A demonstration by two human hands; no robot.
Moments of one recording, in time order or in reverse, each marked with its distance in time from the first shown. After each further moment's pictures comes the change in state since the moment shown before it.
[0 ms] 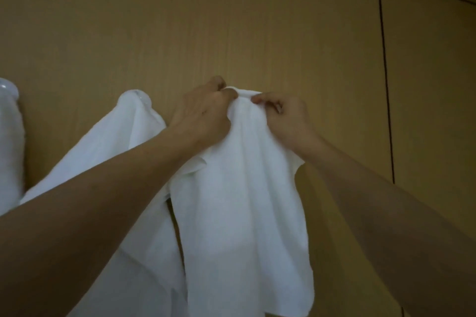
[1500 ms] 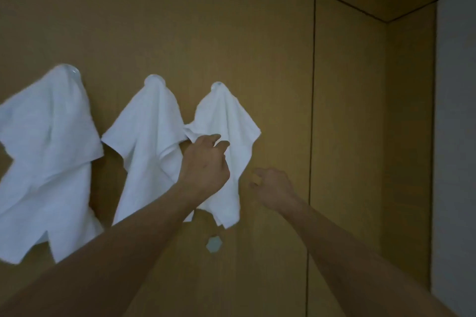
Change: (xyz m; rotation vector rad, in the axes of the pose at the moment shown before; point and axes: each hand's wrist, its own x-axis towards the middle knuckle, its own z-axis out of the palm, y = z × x) left_hand -0.183 0.100 -0.125 -0.325 -0.285 -0.139; right_hand -0.254 -0.119 -0.065 -0.431 -0.469 0.584
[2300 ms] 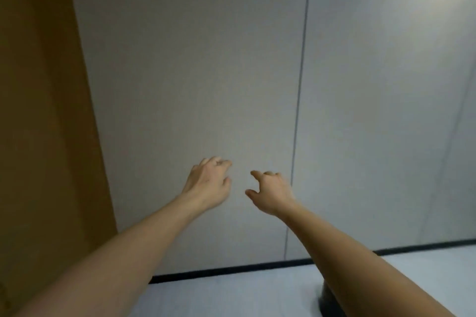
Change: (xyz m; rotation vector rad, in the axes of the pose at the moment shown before) left_hand -0.313 0.560 -0.192 -0.980 -0.480 0.769; right_hand -0.706 0.052 -0.311 -0.733 0.254 1.116
